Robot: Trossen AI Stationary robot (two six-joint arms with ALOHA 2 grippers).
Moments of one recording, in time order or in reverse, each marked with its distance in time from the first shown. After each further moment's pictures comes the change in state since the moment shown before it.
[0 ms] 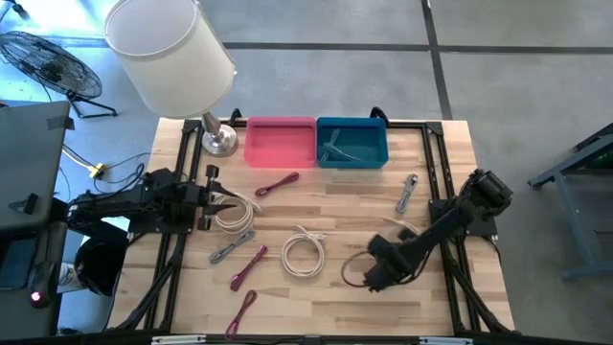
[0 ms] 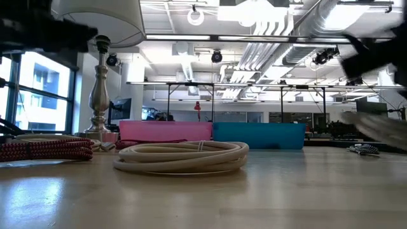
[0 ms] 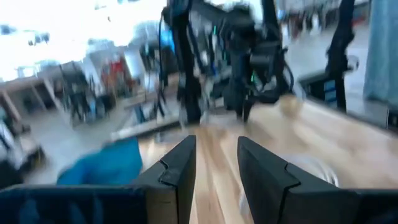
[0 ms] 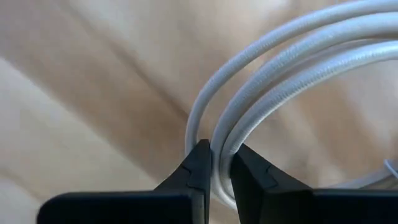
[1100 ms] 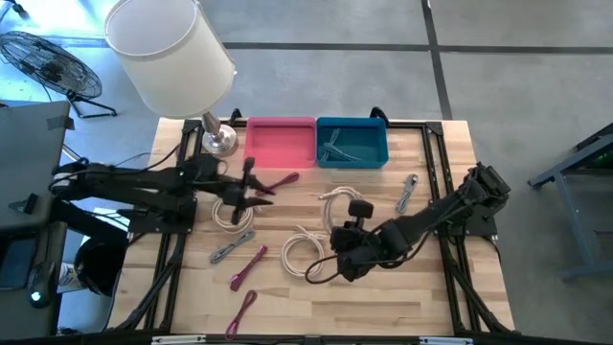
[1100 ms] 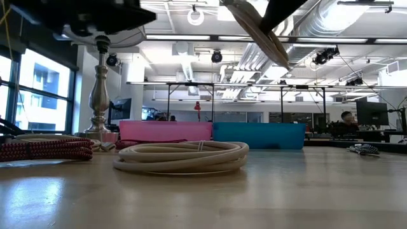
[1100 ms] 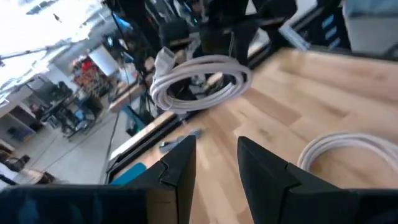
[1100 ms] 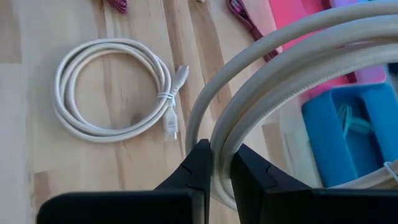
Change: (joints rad) left arm 0.000 0.911 0.414 0.266 0.065 0.370; right arm -0.157 -0.013 0.439 0.007 0.537 -0.900
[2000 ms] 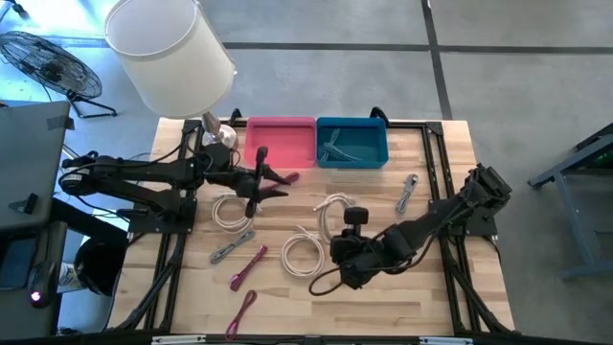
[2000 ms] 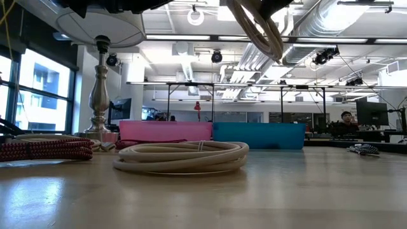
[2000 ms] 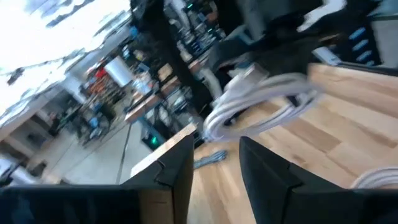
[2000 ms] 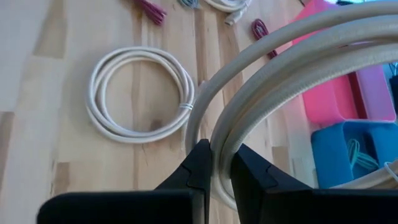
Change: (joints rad) left arm 0.000 0.144 0.212 -0.005 -0.035 -0.003; right arm 0.053 -0.002 0.001 0.081 -0.011 -0.122
